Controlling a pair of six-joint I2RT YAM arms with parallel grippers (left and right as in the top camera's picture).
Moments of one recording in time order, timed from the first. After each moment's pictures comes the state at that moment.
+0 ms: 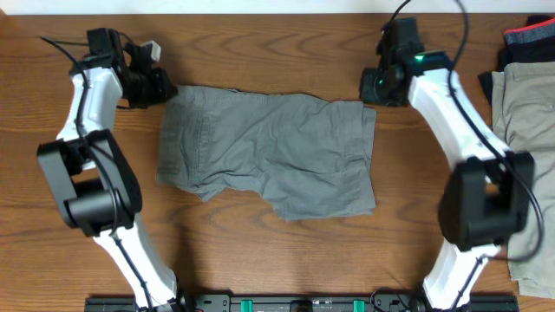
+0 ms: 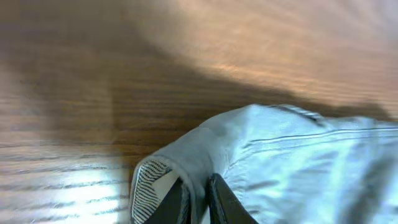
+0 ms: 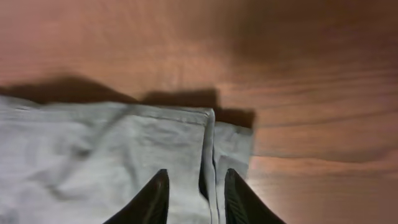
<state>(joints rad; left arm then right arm) 0.24 2.11 1.70 -0.79 0.51 0.06 0.18 2.03 1.62 -0.81 -0.08 0.33</state>
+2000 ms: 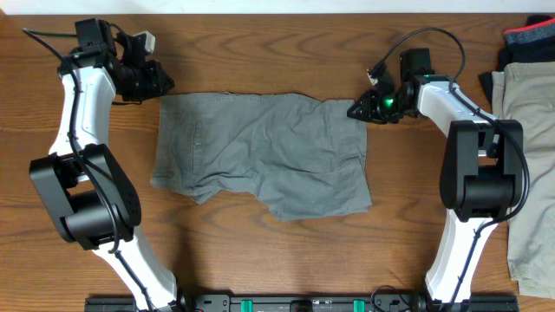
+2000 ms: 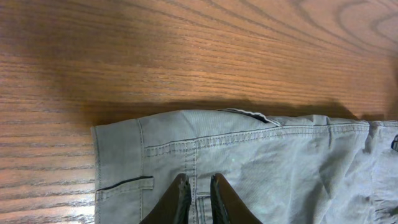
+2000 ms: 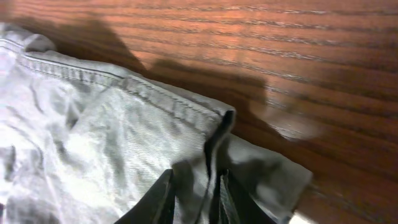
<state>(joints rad) 0.24 2.04 1.70 -0.83 0.51 0.06 0.03 2.20 1.49 -0.58 -0.67 0.09</state>
